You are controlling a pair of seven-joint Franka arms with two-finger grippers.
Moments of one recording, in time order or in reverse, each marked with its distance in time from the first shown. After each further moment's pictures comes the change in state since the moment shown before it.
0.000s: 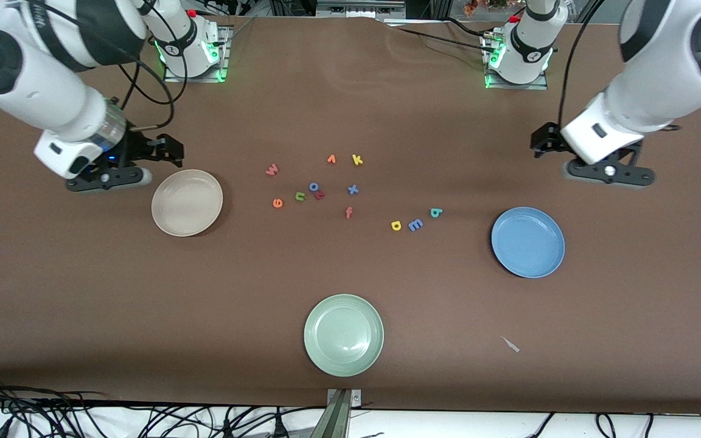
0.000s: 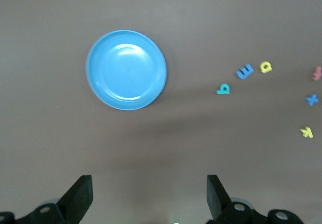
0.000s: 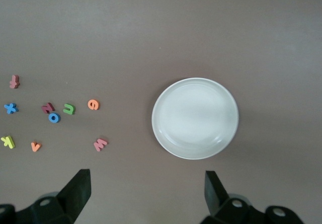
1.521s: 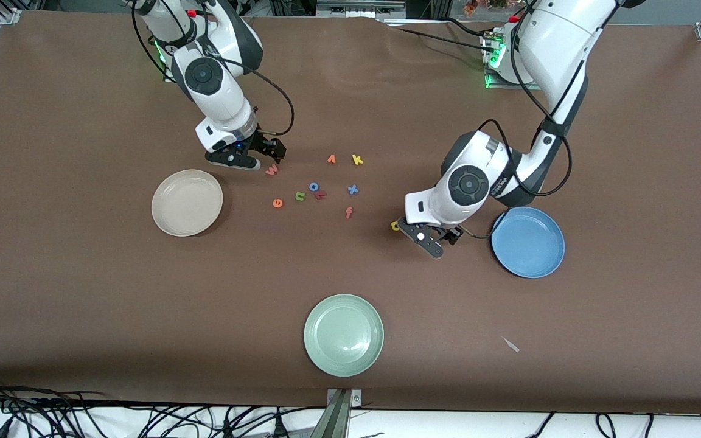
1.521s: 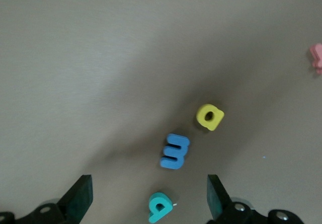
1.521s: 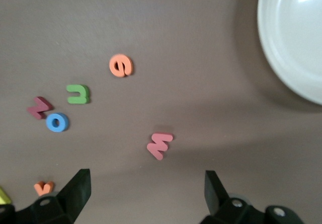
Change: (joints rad) left arm -0.228 0.522 -0.017 -0.091 0.032 0.696 0.323; right arm 0.010 0.090 0.323 -0.599 0.001 0.783 0.662
